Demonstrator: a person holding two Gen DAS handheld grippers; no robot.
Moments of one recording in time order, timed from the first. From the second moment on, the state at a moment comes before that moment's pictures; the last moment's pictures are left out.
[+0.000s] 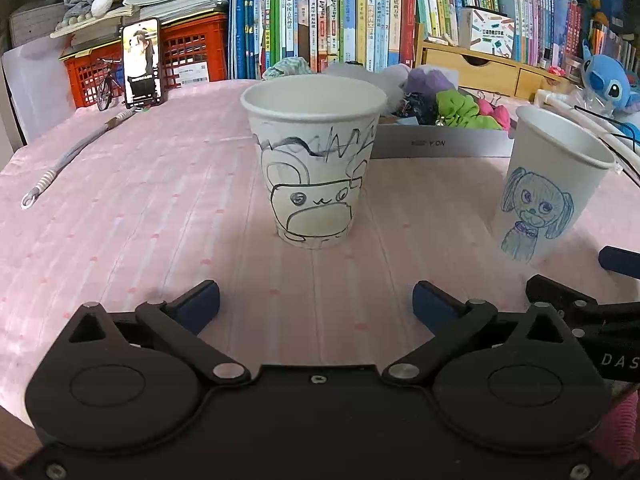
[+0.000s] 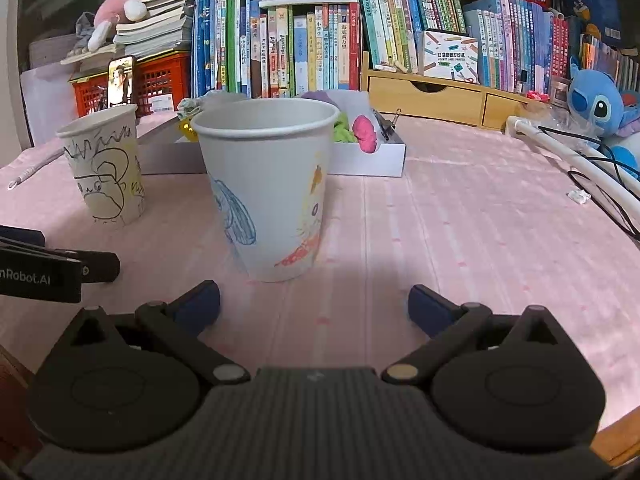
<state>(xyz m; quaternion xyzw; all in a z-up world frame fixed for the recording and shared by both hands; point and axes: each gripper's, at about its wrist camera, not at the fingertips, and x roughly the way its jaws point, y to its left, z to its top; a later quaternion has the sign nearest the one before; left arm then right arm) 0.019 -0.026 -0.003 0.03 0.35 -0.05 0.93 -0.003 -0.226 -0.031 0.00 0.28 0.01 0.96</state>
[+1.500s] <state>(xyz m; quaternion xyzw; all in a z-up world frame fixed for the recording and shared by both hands) 0.020 -0.026 -0.002 0.03 0.36 -0.05 0.93 -0.002 -0.223 -0.032 0.00 0.29 0.02 0.96</state>
